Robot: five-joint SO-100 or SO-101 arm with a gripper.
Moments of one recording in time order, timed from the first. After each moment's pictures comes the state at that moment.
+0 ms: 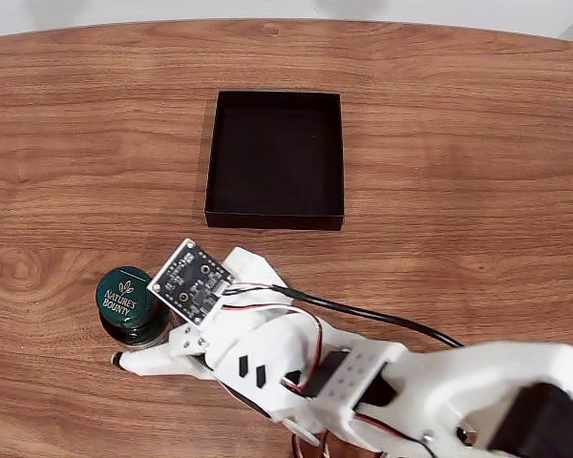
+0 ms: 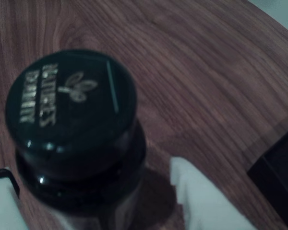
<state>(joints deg) -52.0 109.6 162.4 -36.0 186.7</state>
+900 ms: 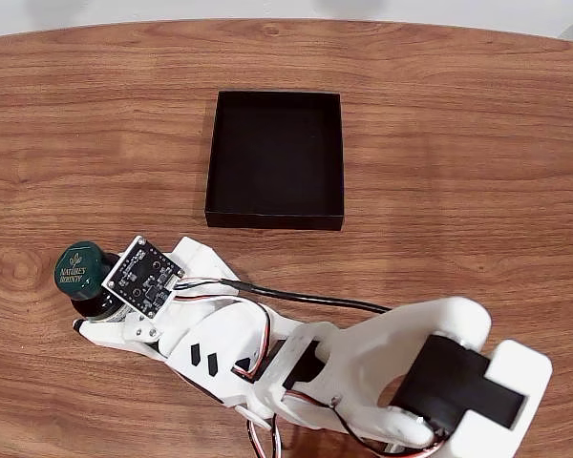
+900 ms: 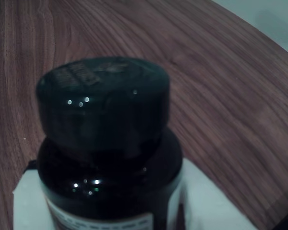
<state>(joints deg) -55.2 89.1 148.6 -49.7 186.3</state>
